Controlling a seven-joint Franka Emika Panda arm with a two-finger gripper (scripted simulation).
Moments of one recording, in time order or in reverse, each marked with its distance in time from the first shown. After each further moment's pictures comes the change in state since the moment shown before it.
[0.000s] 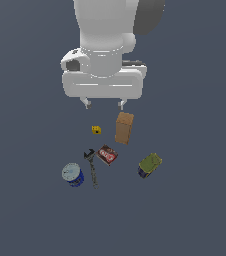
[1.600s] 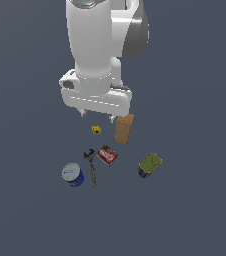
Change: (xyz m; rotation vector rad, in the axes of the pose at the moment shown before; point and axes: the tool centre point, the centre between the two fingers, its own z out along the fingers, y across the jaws) arm -0.011 0.026 0.056 -0.019 -0.021 0.211
